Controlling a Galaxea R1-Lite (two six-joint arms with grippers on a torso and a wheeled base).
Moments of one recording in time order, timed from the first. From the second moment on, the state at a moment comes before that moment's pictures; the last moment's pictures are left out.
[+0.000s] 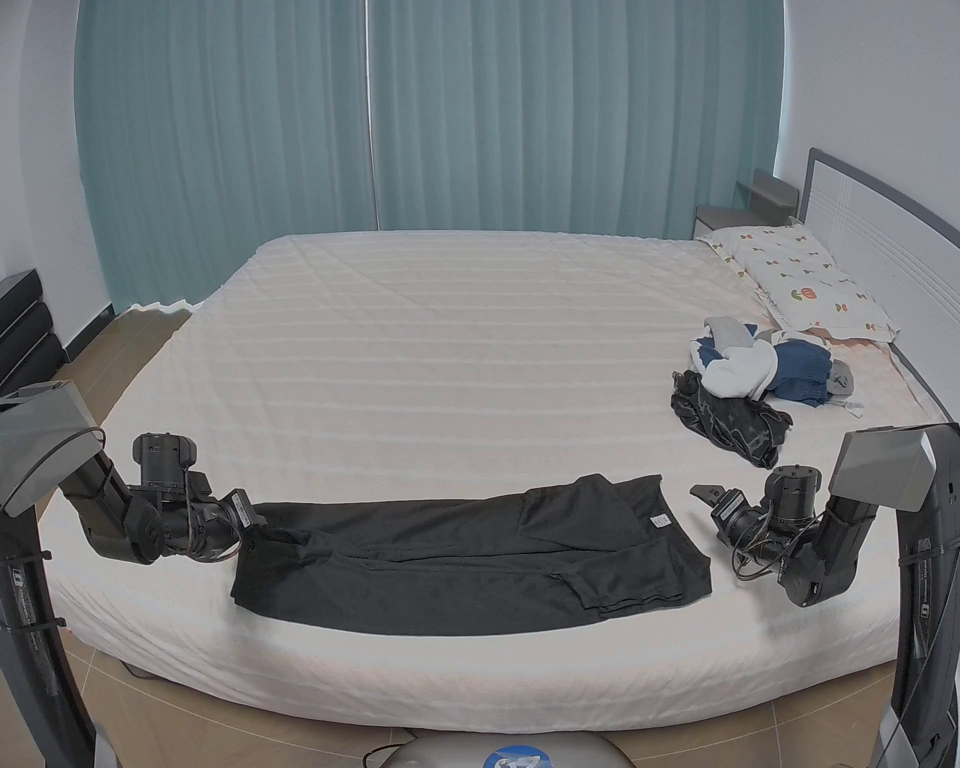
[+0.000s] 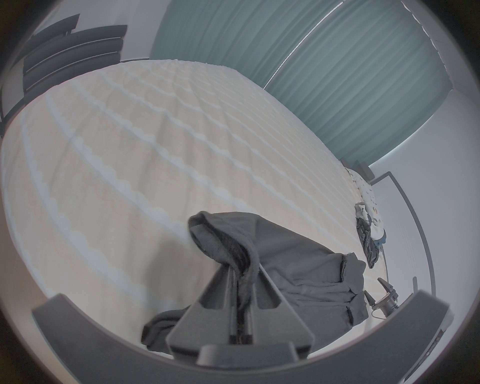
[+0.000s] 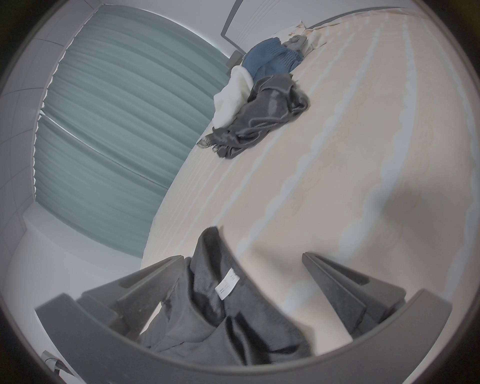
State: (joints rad) left arm 0.10 2.22 -0.83 -0.66 -0.32 -0.50; right arm 0.05 2.49 -0.77 -1.27 0.11 0.94
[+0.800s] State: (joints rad) left arm -0.15 2.08 -1.05 -0.19 -0.05 -0.65; right arm 0.04 2.49 -0.77 -1.28 0.11 0.94
